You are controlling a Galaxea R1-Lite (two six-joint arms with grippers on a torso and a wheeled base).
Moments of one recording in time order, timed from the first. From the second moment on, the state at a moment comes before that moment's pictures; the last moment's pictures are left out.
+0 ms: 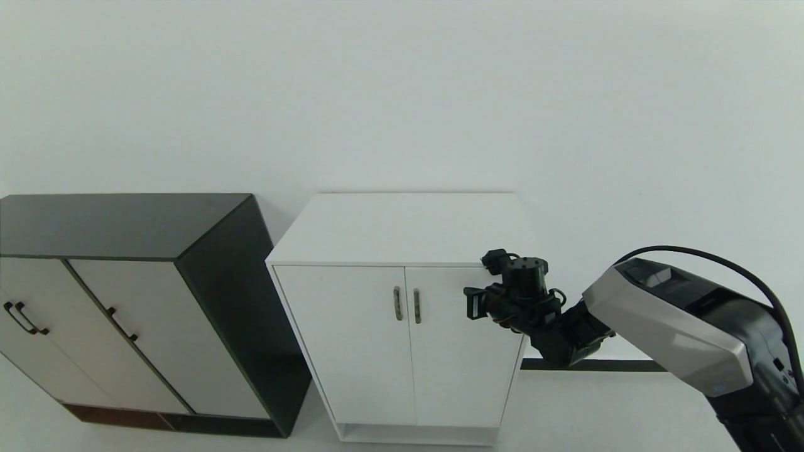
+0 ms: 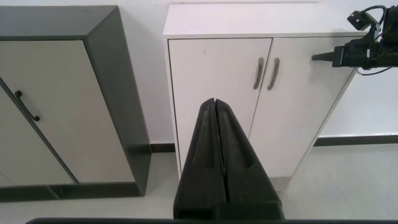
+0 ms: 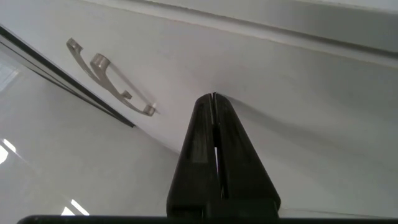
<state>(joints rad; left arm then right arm) 0.00 0.00 0.00 0.00 -0.03 0.00 0.48 2.53 -1.40 -0.86 0.08 0.17</state>
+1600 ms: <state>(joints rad) 0.00 0.00 0.00 0.00 -0.04 0.00 0.49 2.33 -1.03 -0.94 -0.03 0.14</state>
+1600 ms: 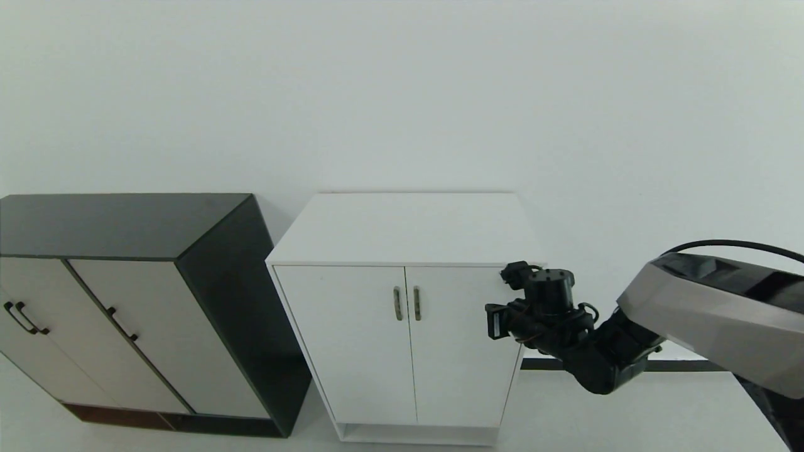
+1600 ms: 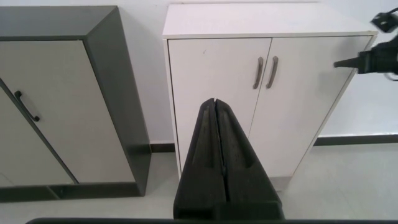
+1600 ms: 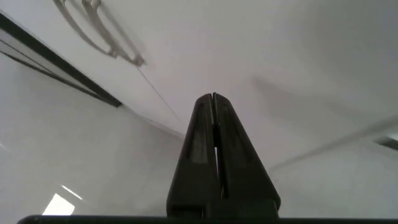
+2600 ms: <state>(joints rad) 0.00 0.00 0.00 0.00 -0.04 0.00 0.23 1.49 -0.02 -1.02 -0.25 0.07</state>
